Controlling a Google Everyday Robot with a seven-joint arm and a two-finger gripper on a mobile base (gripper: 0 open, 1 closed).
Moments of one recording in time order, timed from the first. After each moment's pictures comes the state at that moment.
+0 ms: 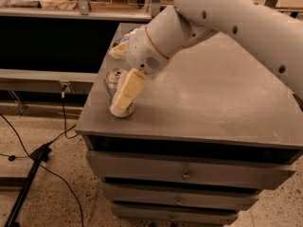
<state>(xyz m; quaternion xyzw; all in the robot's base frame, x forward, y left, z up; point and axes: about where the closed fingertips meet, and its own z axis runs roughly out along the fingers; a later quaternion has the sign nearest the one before) 0.518 0.085 0.913 -0.70 0.58 0.26 0.32</state>
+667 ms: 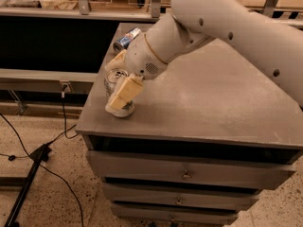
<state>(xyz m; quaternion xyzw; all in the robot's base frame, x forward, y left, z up) 0.514 0.088 0.898 -0.70 0.58 0.27 0.31</state>
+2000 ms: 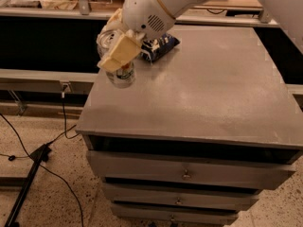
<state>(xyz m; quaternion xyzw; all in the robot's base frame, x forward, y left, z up) 0.510 0.083 0.998 -0.71 0.57 0.24 0.34</state>
